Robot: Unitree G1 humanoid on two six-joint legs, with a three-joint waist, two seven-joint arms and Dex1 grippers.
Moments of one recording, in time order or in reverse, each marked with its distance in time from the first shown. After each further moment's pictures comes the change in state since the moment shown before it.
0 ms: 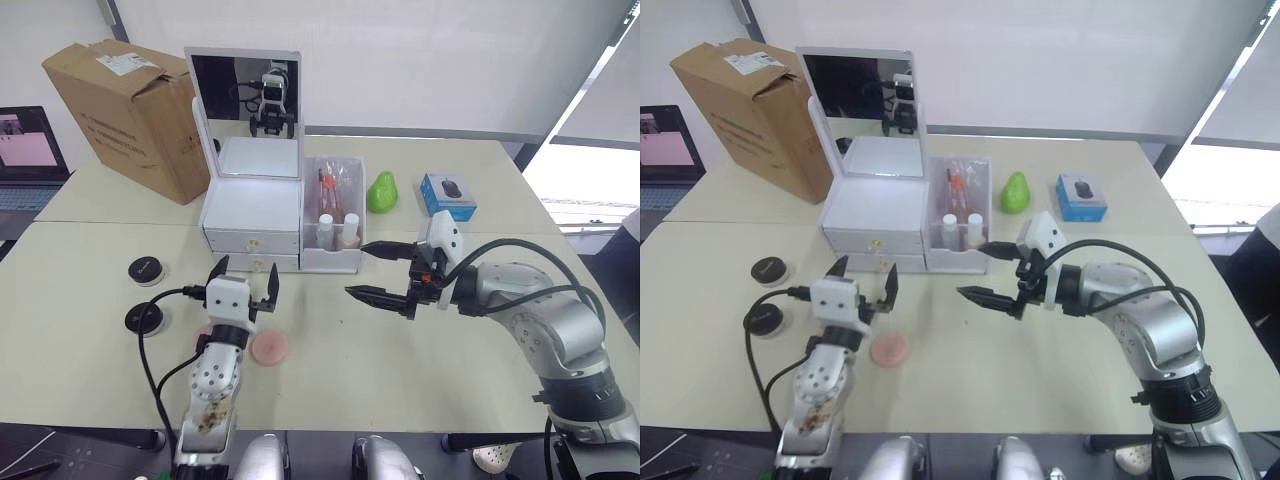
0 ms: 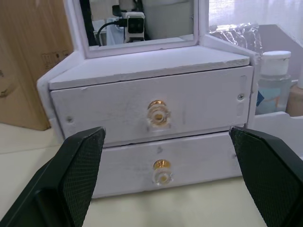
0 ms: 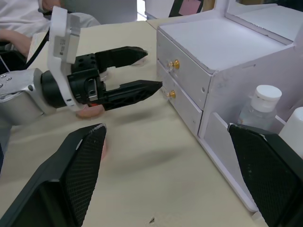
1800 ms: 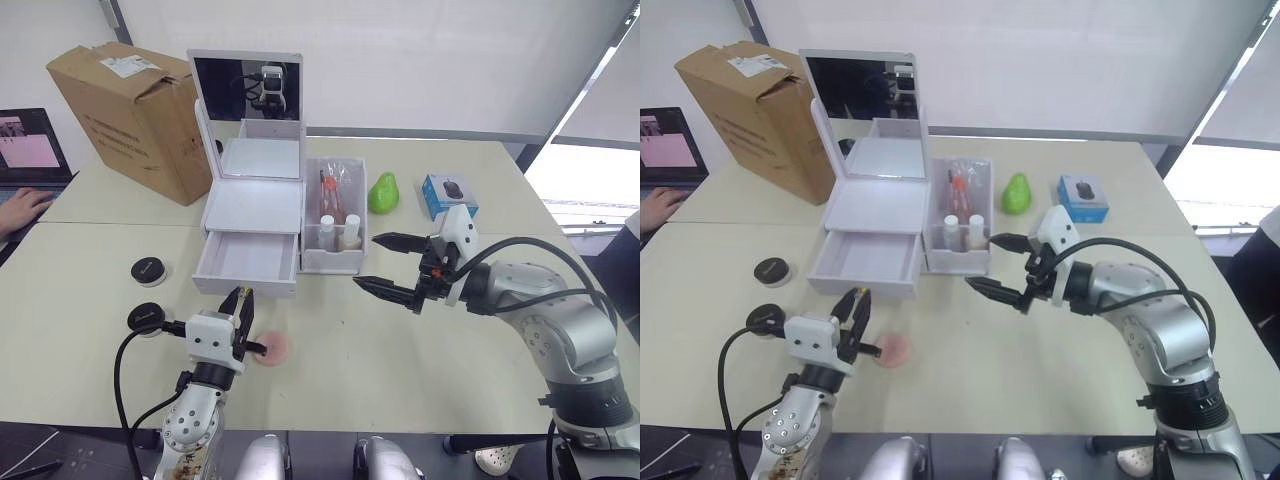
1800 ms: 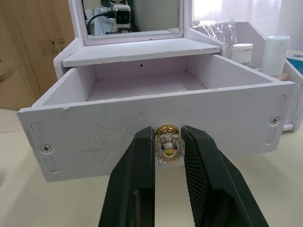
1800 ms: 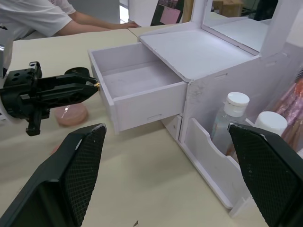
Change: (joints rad) left arm 0.329 0.097 -0.051 -0.266 -0.126 0.005 -0.079; right arm 0.032 -0.002 -0.074 -0.053 0.004 0.025 -0.049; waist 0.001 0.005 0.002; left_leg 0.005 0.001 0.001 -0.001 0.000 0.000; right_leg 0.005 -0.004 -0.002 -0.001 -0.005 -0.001
